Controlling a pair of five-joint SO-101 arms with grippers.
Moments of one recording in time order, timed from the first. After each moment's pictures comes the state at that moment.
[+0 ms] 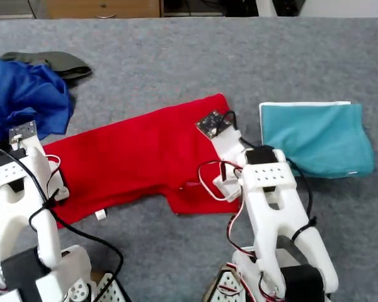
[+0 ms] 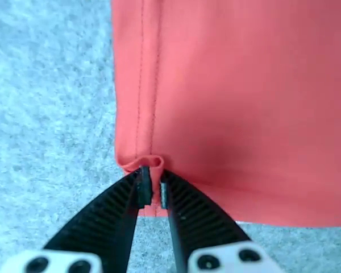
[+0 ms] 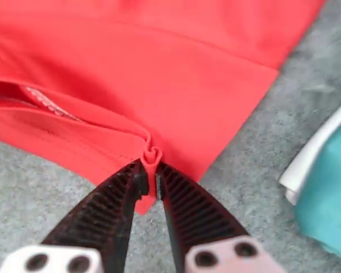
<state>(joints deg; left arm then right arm) -28.5 -17.8 48.2 65.5 -10.1 -9.7 -25.7 53.9 61.3 23.1</state>
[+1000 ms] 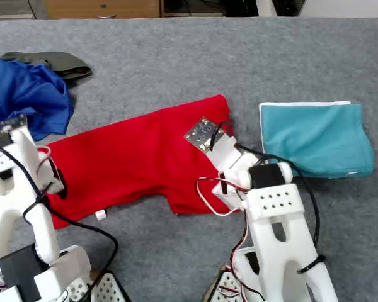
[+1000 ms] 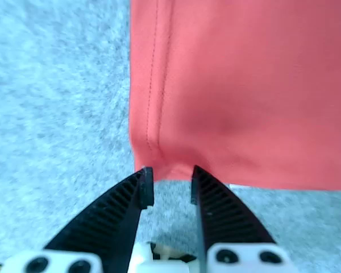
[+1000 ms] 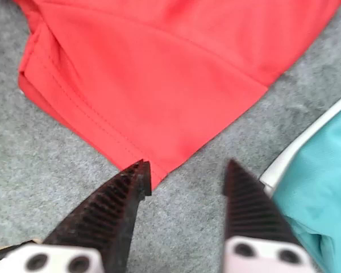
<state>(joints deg) -29.6 -17.9 32.4 84.5 -10.1 -13.3 -42.9 54.9 70.8 29.0</state>
